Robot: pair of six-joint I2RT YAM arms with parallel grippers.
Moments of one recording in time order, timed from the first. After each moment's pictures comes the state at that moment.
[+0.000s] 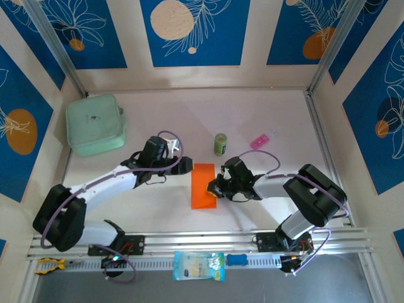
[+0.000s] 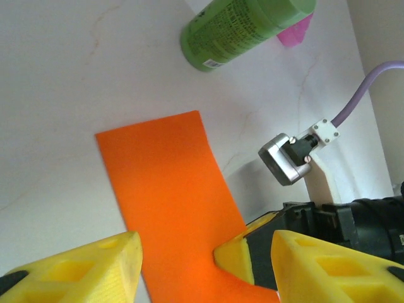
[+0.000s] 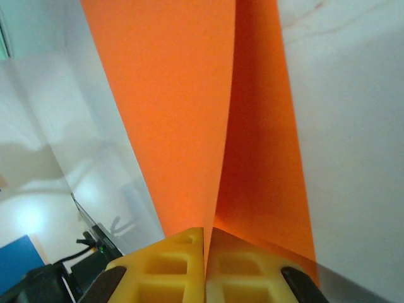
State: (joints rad) left arm -0.61 1.32 0.71 -0.12 0.35 -0.61; right arm 0.70 1.55 0.47 0.25 -0.49 1.22
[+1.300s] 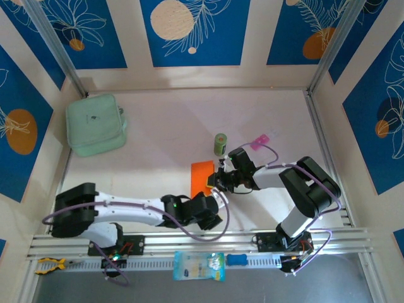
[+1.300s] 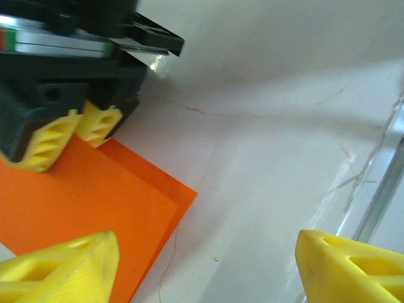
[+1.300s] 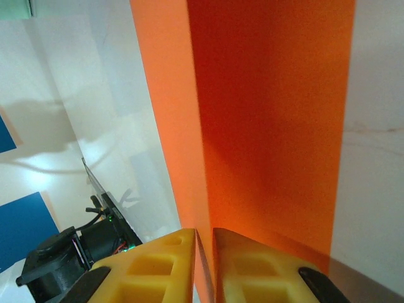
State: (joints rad) left arm -1.41 1.49 0.83 -0.28 -0.32 -0.26; right arm 0.57 1.63 0.56 0.19 -0.71 1.00
